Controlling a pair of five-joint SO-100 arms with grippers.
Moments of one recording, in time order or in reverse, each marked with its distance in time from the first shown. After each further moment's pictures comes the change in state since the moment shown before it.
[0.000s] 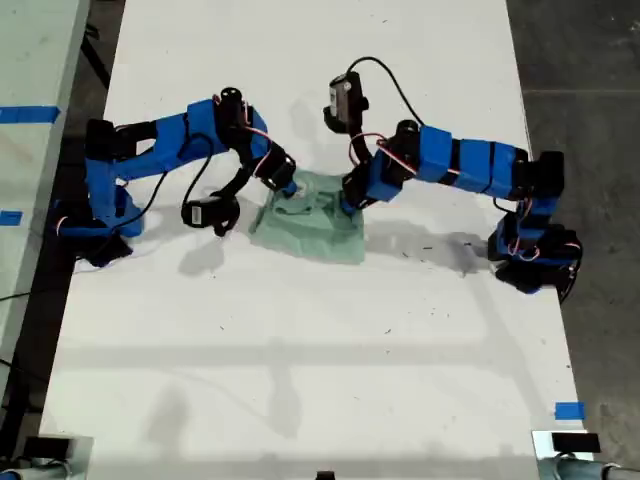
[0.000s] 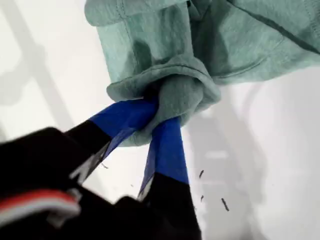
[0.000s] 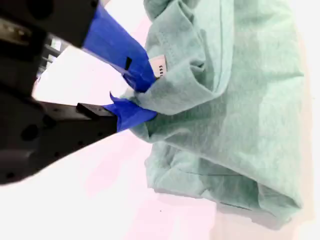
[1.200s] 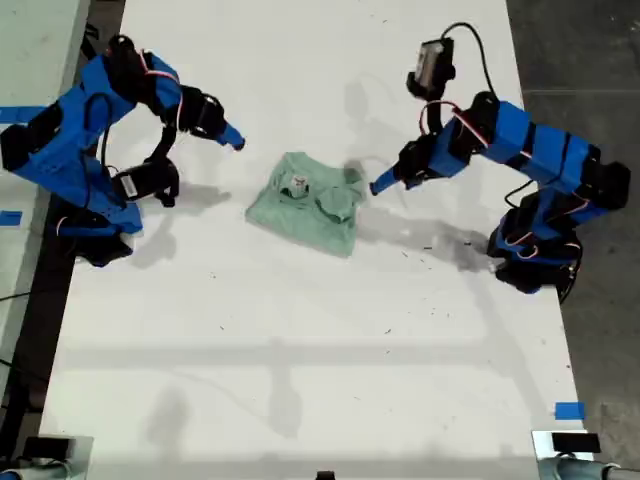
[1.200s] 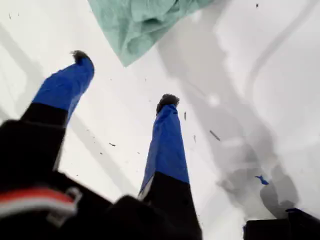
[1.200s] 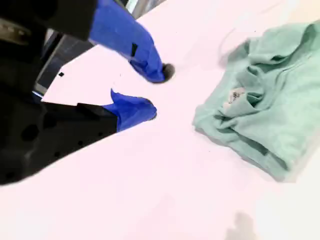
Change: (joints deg) arm 0 -9.2 51.9 43.2 -3.4 -9.4; arm 1 7.6 40.3 34.5 3.5 14.4
